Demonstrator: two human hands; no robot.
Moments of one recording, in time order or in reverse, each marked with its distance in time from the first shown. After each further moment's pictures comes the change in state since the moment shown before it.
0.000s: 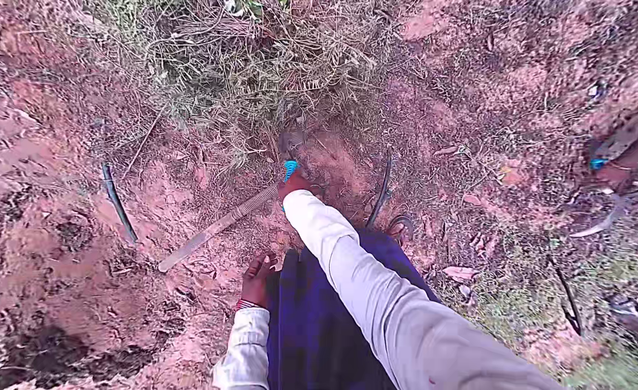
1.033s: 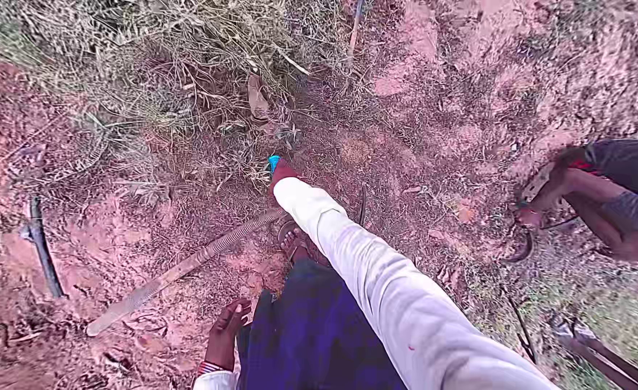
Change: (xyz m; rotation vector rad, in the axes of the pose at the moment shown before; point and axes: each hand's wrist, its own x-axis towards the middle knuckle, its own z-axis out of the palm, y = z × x) left_hand 0.028 -0.011 -0.006 0.012 -0.067 -0.009; right_hand 0.072 -0.057 -0.080 -0.285 0.117 -0.181
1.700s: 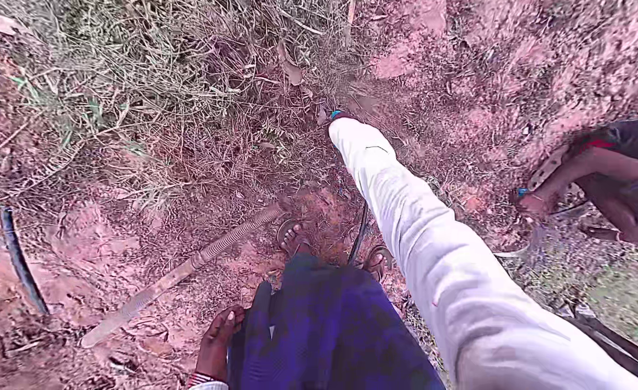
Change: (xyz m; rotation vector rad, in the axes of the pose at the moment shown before) left_hand 0.021 0.000 -0.008 0.017 0.032 -0.068; right_hand 0.081 0.082 -0.143 -0.117 0.214 0.125
